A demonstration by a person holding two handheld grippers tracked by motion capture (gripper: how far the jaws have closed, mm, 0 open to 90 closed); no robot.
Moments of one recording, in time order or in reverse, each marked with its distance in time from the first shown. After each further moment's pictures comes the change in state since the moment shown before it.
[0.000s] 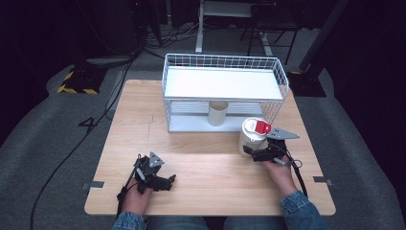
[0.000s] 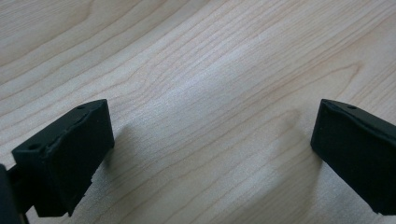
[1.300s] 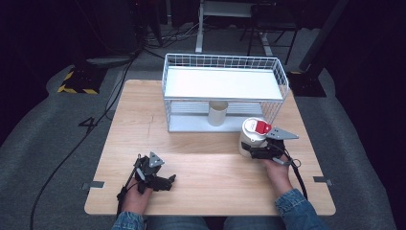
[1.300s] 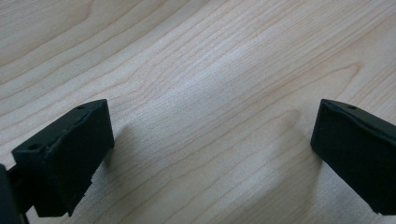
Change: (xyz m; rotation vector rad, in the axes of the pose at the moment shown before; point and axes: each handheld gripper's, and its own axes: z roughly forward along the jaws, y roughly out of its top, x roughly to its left) left arm 0.000 0.000 0.000 -0.001 0.000 0.001; right arm -0.001 -0.002 0.006 -0.059 0.010 -0.004
